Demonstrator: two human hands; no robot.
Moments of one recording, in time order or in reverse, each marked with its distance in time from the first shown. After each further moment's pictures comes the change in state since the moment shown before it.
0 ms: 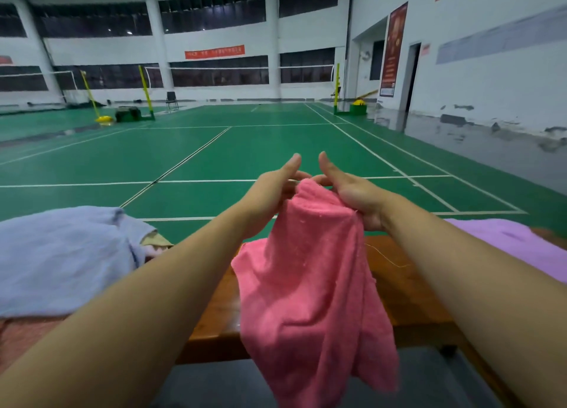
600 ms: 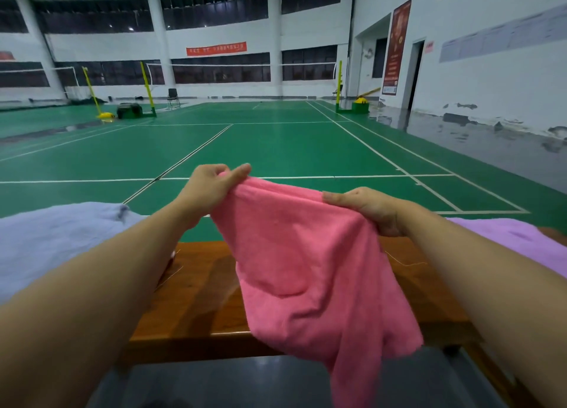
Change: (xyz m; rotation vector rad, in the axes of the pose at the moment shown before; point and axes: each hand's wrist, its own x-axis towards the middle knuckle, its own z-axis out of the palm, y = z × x) left_hand -0.011 -0.009 -0.102 0.558 0.405 0.135; right_hand -0.003 0.023 -0.019 -0.235 0.022 0.067
